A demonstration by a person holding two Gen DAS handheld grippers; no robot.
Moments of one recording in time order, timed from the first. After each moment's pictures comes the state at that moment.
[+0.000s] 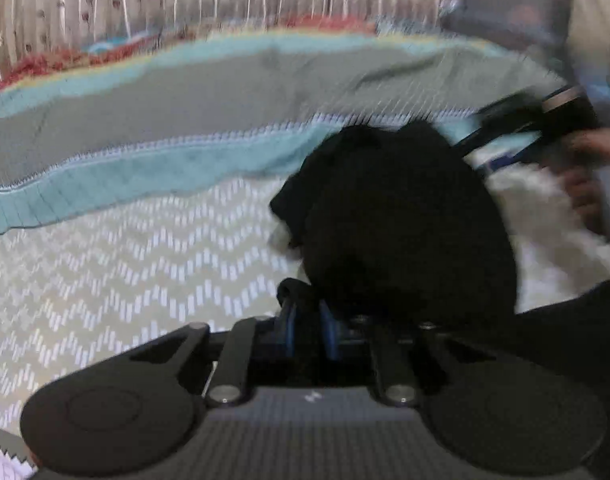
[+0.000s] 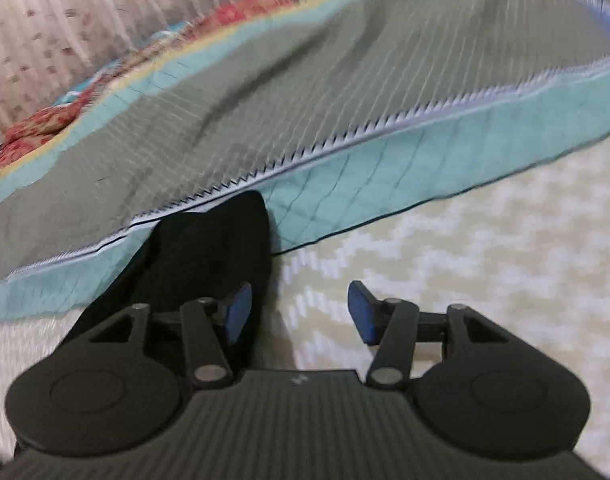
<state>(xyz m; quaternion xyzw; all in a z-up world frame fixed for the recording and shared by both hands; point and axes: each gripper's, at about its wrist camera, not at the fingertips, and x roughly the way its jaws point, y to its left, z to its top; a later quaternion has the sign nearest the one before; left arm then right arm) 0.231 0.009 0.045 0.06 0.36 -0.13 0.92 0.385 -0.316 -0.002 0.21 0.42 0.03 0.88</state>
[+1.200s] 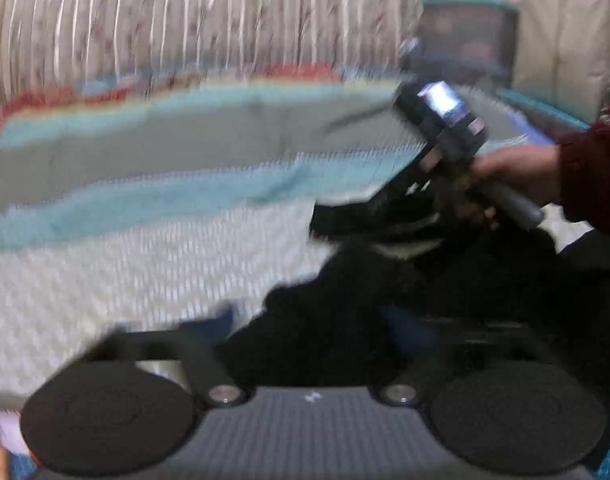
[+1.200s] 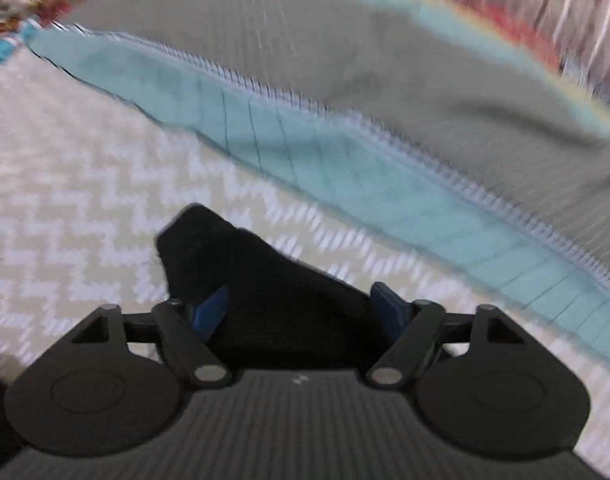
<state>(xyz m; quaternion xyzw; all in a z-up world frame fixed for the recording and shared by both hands) 0.165 0.049 0.065 0.07 0.32 -0.18 0.93 0.383 -0.140 0.011 -0.15 0.44 0.22 0.86</state>
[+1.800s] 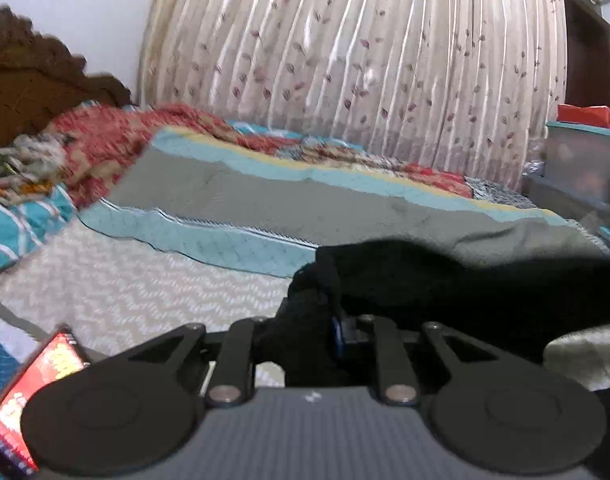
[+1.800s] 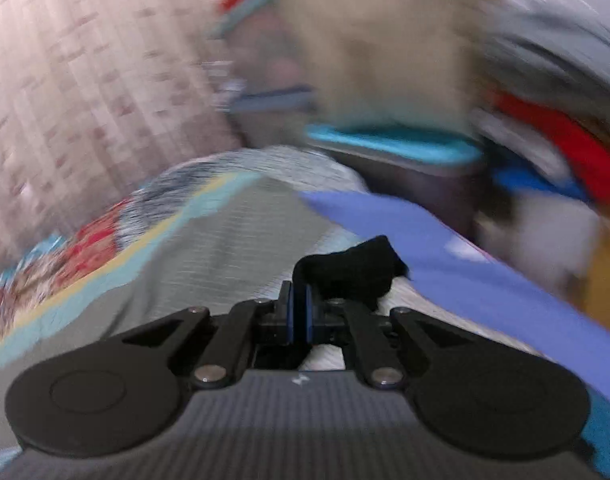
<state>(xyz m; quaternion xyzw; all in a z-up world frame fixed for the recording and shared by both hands) 0.101 0.131 0.118 -0.05 0.19 0.01 0.98 0.196 -0.548 0.192 0.25 0.23 -0.25 0.91</state>
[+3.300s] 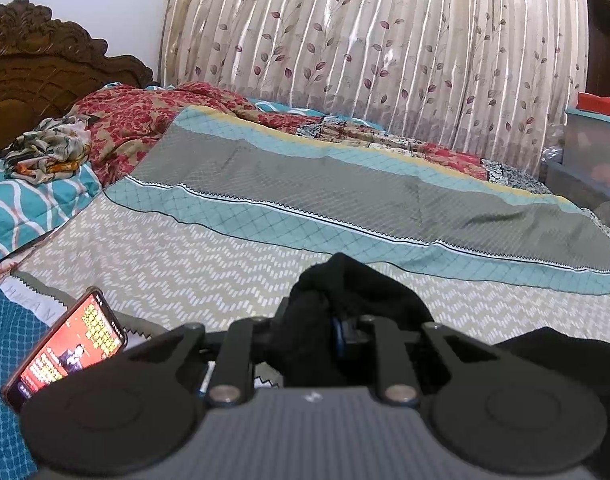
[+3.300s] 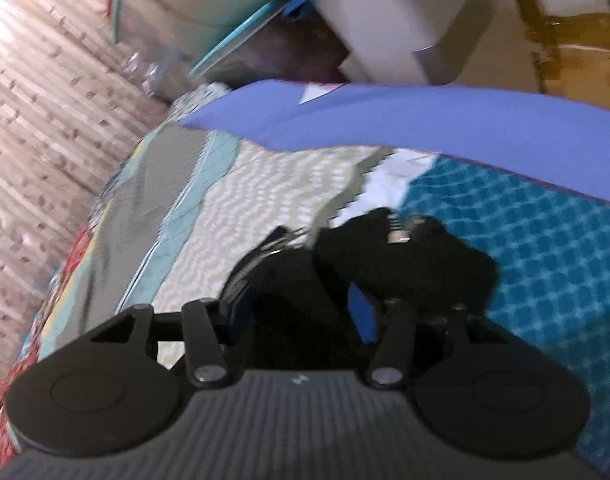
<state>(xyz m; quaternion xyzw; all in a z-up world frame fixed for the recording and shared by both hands) 0.082 0.126 0.131 -0.07 0.24 0.03 0.97 0.054 -0.595 0.029 0.43 0.25 -0.18 0.85</state>
